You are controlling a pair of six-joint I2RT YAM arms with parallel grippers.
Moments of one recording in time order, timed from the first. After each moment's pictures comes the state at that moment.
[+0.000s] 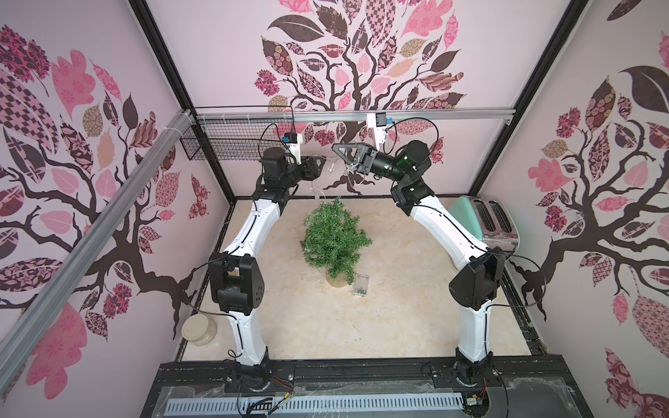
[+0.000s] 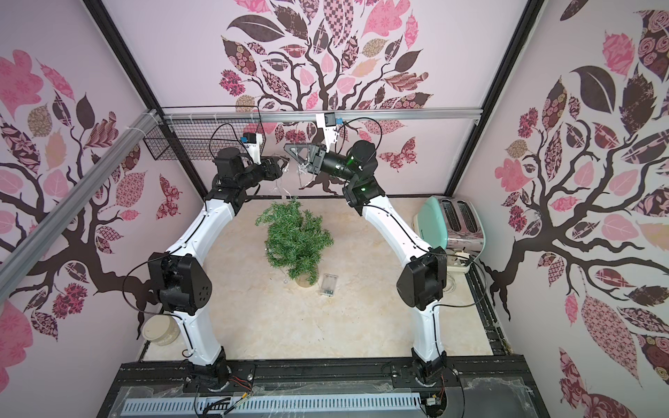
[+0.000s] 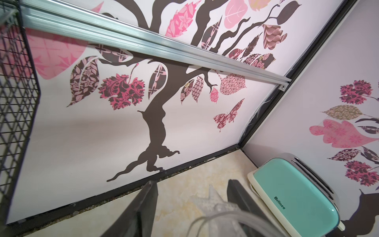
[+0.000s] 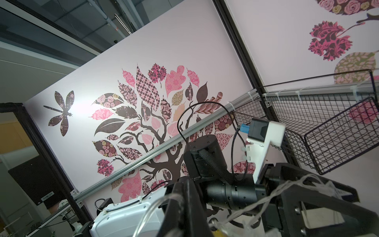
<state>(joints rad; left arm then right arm) -0.14 1.93 1.86 0.00 0.46 -0.33 0.50 2.01 2.08 0.46 -0.84 0.89</state>
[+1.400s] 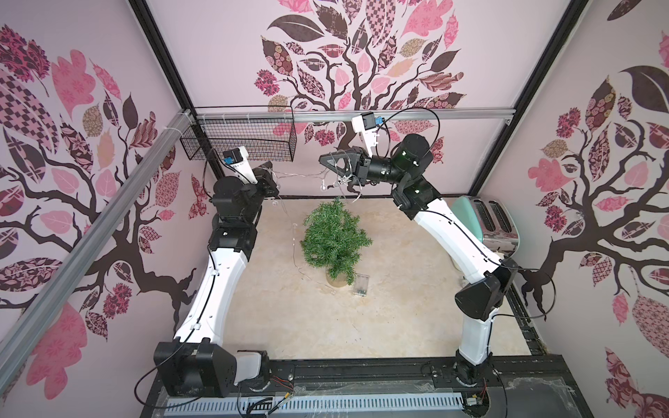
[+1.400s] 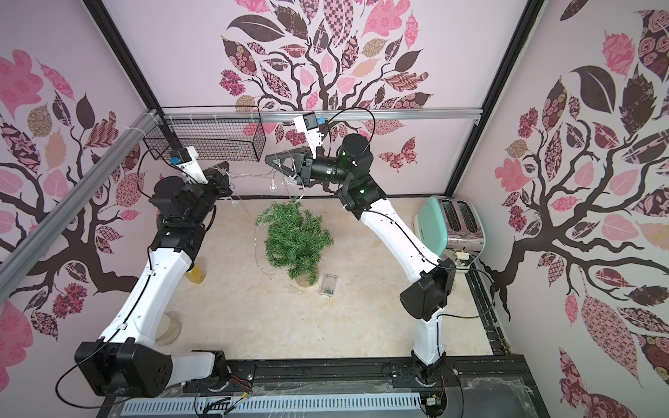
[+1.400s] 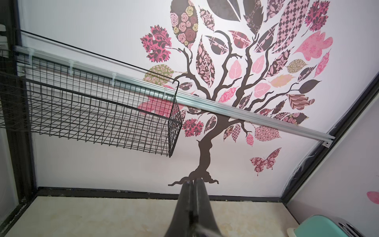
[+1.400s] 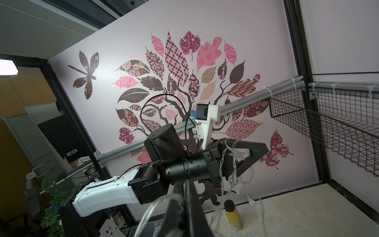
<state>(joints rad) -0.05 1.28 1.33 0.07 0.12 -0.34 0.61 1.90 2.16 0.17 -0.94 0.67</state>
